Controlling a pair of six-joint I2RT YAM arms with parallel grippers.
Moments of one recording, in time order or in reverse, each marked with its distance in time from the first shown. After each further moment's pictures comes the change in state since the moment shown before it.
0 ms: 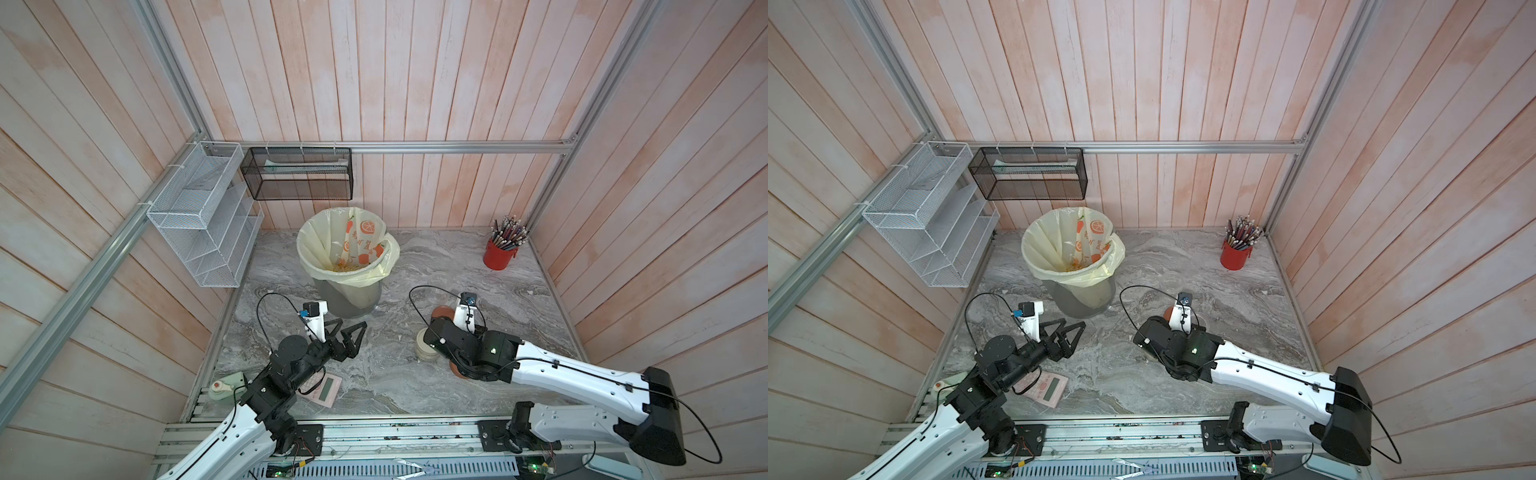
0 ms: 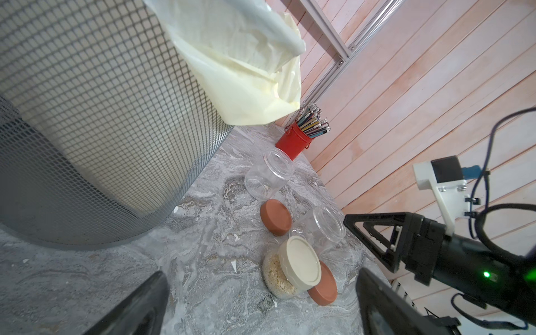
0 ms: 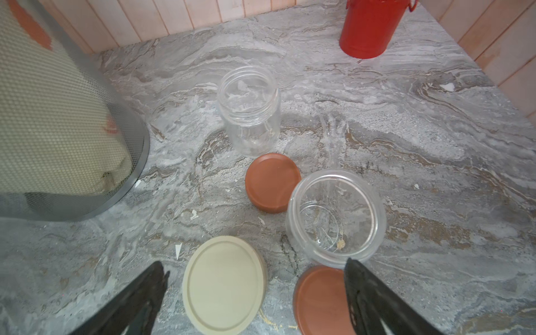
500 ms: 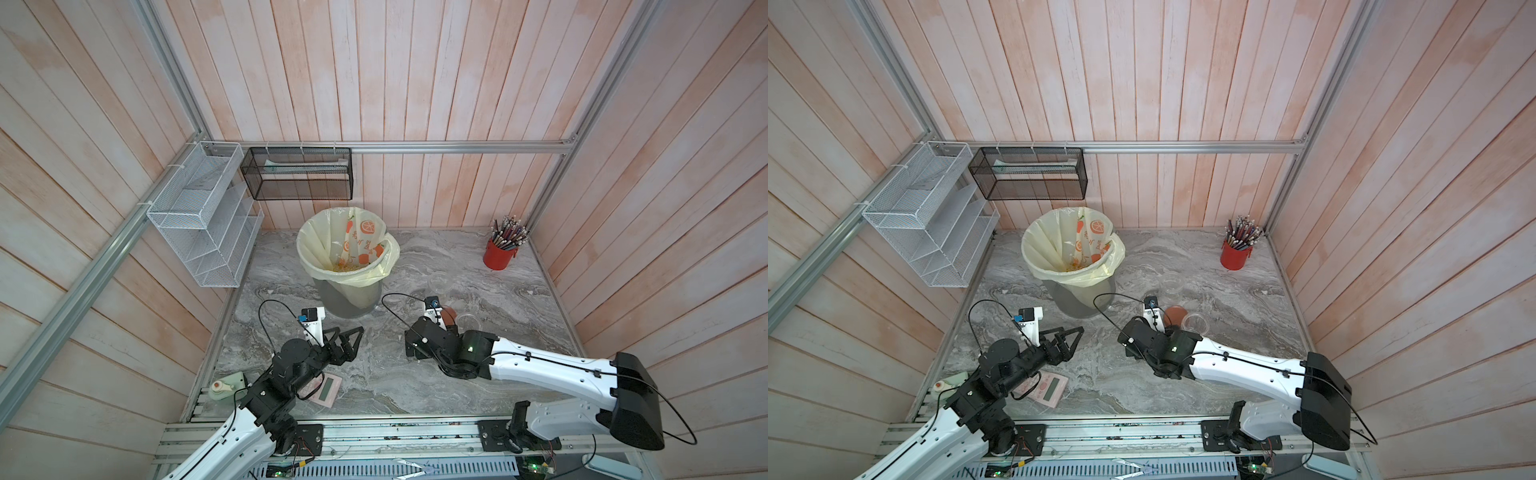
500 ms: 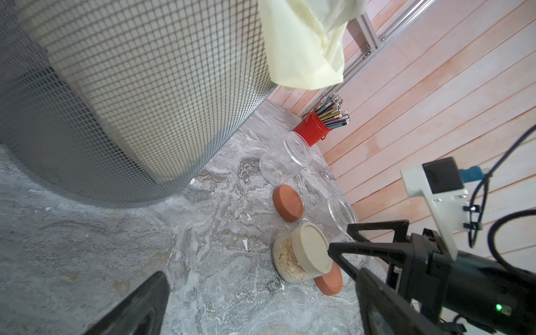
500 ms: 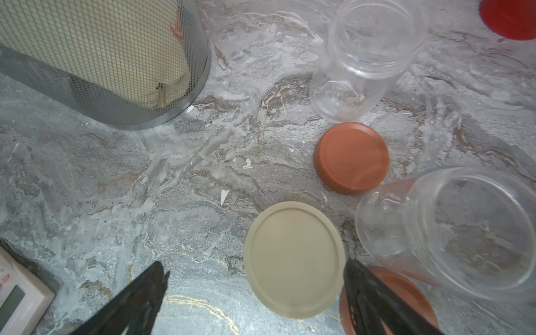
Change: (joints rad) left arm 0.000 -0.045 -0.041 -0.084 -0.033 -0.082; right arm 0.014 0.147 0.007 0.186 -0.247 -0.253
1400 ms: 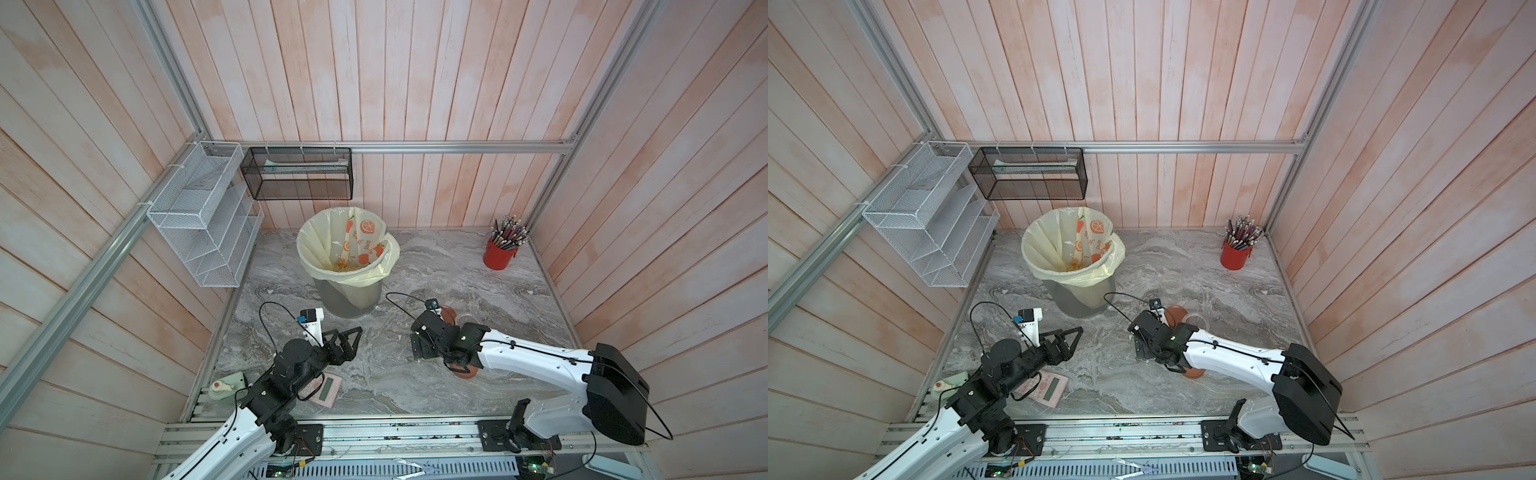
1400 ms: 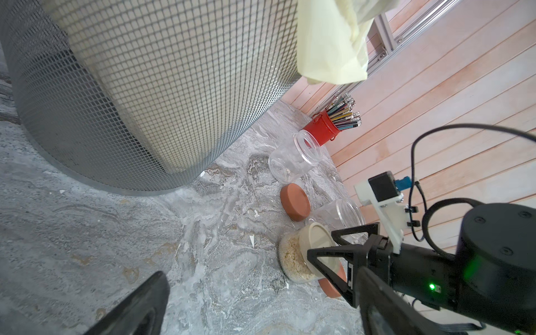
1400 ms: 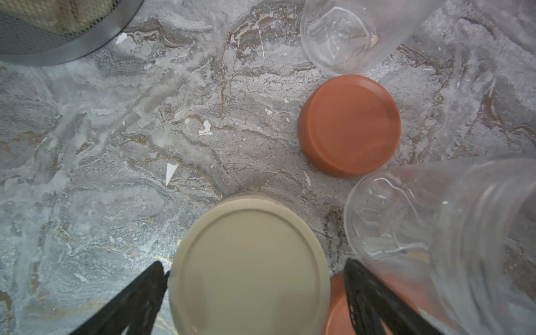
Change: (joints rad) left arm 0.000 0.012 -0.007 -0.007 -0.014 -0.033; right arm -0.156 0.067 -0.078 0.035 -0.153 -0.132
